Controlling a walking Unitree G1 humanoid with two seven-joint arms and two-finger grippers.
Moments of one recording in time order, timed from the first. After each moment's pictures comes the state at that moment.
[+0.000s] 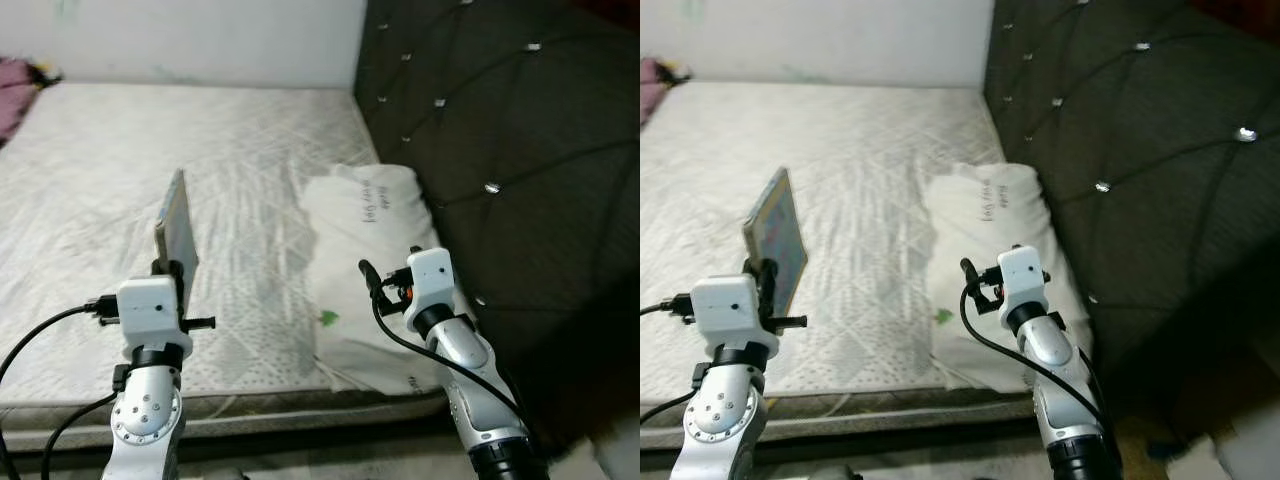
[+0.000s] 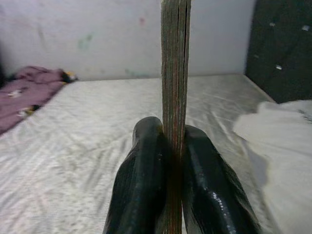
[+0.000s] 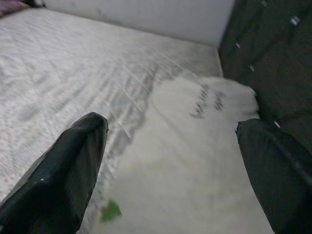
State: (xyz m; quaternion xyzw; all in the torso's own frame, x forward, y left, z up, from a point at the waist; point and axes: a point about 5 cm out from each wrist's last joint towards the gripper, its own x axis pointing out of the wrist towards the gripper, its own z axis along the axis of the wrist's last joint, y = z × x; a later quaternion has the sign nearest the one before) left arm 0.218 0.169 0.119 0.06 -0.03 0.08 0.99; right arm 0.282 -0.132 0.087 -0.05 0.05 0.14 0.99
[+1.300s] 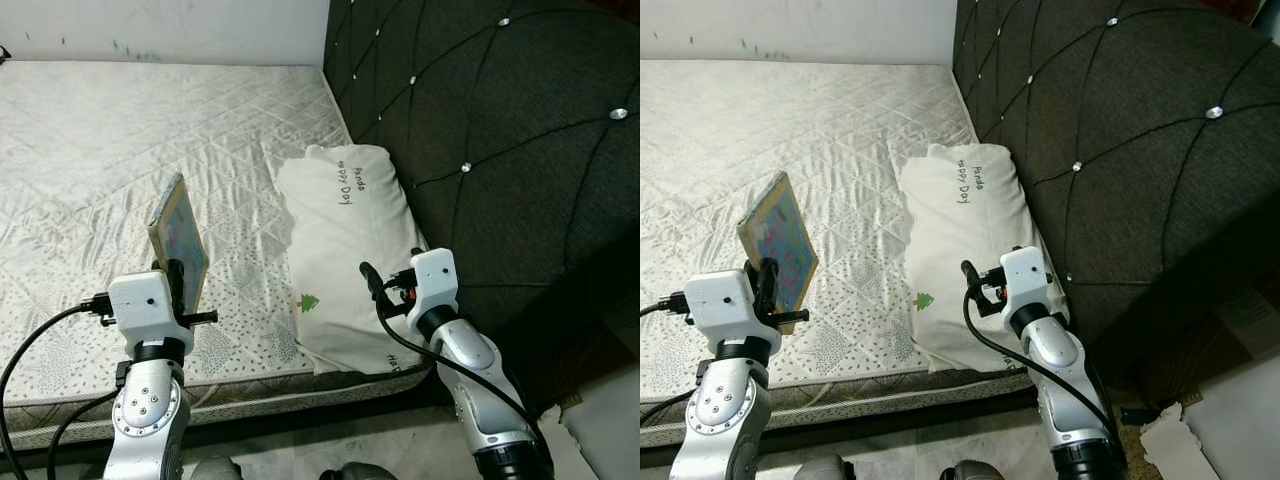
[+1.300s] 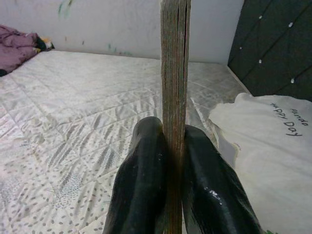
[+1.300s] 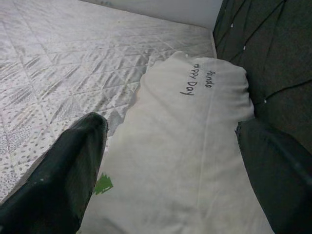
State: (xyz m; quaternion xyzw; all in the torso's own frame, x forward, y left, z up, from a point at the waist) left arm 0.221 0.168 0.117 0.00 -0.01 0.09 1.00; right arm 0.278 -0.136 0.090 -0.05 0.05 0.16 0.98
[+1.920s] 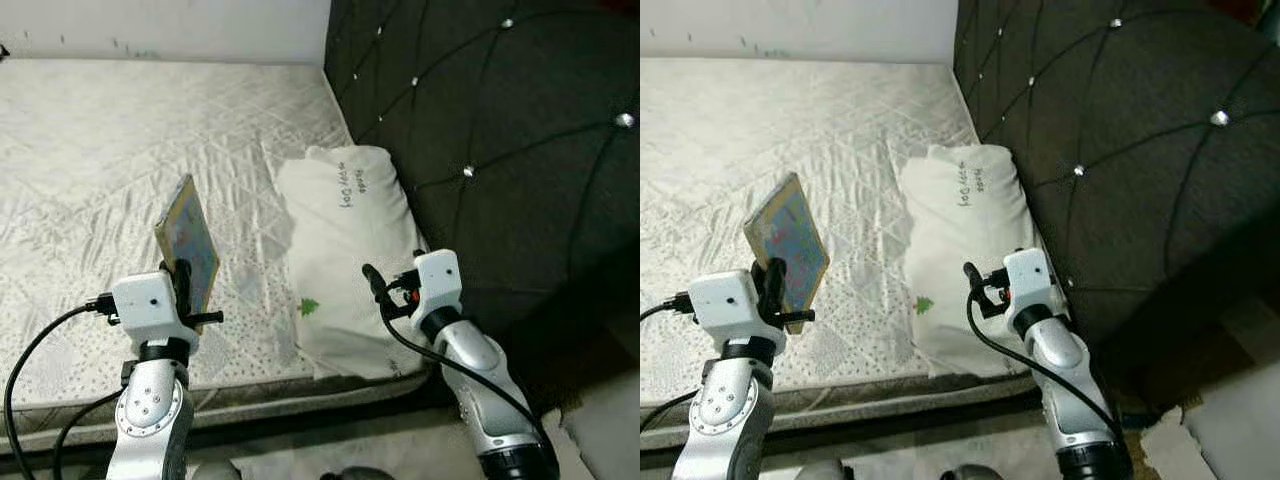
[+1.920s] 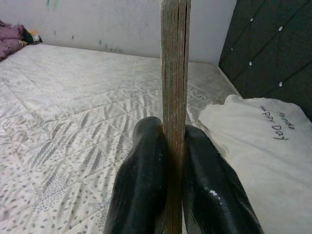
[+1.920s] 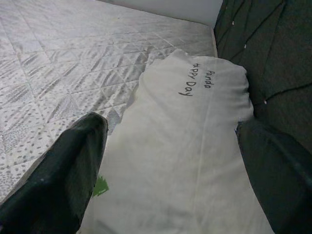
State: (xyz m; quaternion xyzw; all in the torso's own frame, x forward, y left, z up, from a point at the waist) left arm 0.222 0.164 0.118 -0.02 -0.01 0.07 1.00; right arm 0.277 -0.139 0.091 -0.05 0.06 0.16 0.98
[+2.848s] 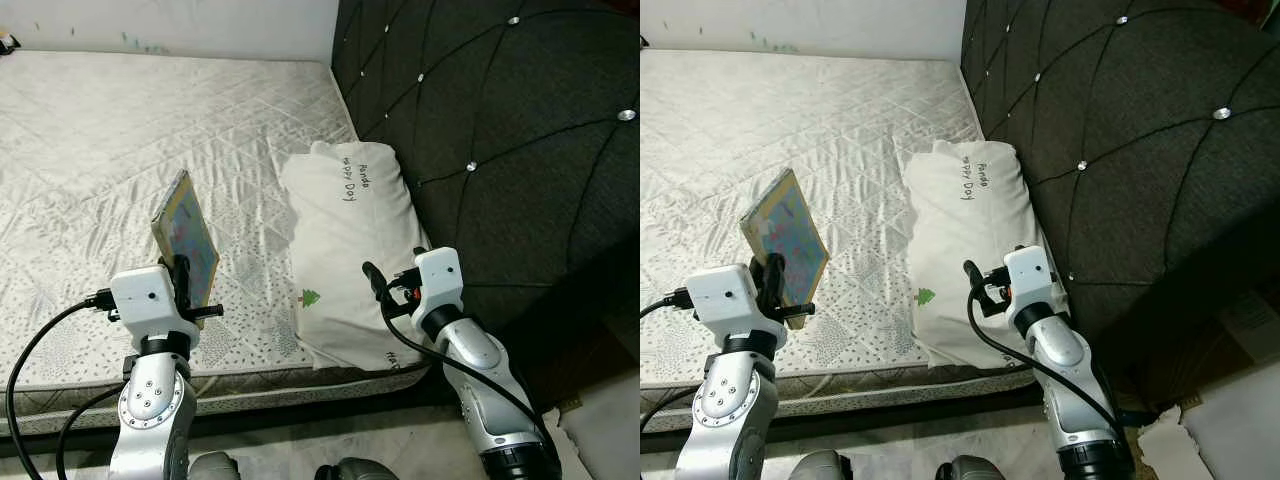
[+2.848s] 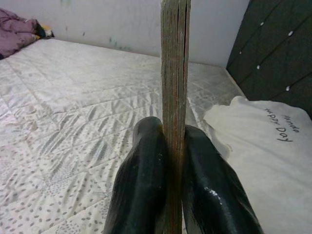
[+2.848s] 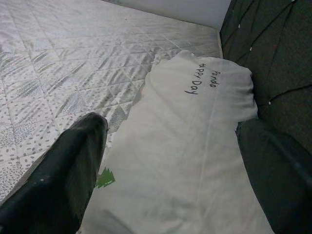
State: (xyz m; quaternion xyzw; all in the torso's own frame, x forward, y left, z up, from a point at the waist) left arm 0.227 0.164 0.118 -0.04 -0.01 0.09 1.00; right arm 0.278 -0.139 0.093 -0.05 0.05 0.16 0.98
